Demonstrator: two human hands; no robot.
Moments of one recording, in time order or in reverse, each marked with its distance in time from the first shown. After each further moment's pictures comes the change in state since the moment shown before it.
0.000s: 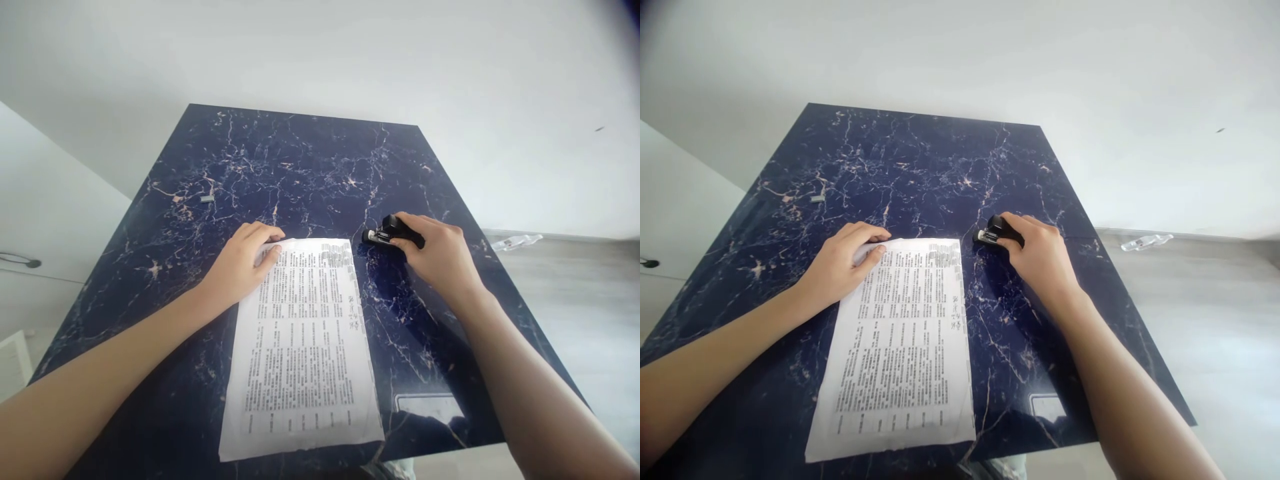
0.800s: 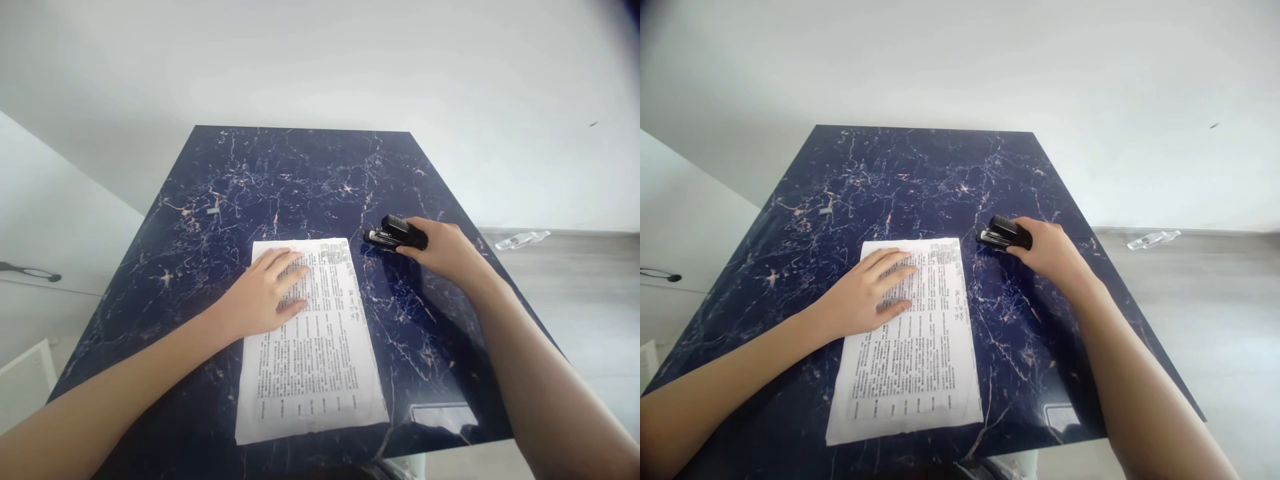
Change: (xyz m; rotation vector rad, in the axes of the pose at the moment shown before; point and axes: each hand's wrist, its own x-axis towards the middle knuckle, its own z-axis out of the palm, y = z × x) left_hand -0.023 0.020 0.012 0.189 -0.220 0.330; right_hand 0.010 0.040 -0.011 -0.060 -0.210 0.067
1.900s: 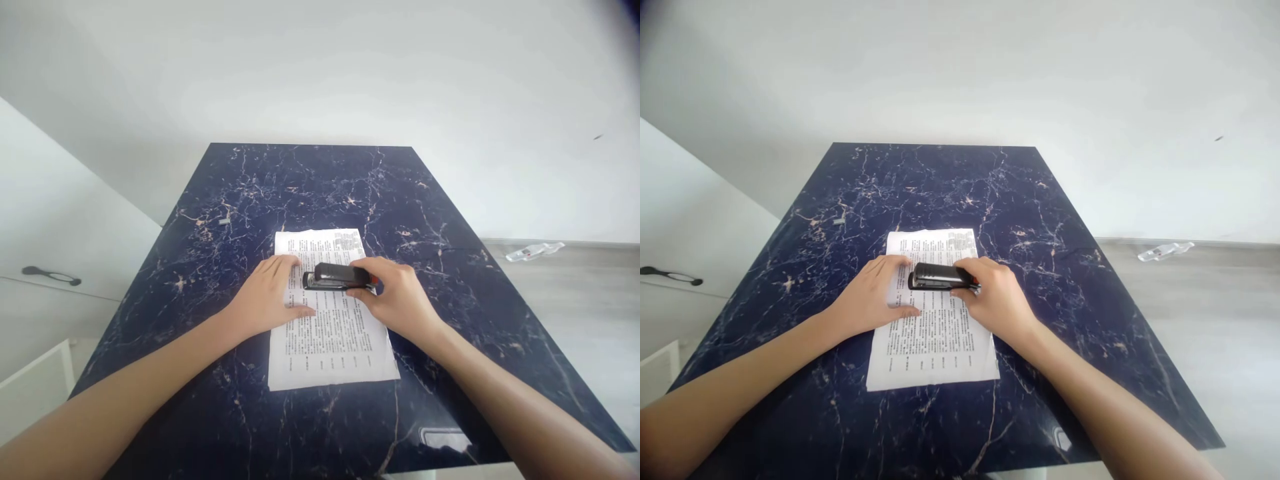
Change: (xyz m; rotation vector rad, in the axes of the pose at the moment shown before) left_hand 0.007 0.000 0.001 -0.112 0.034 -0.281; right_hand -0.044 -0.111 0.023 0.382 0.074 -0.203
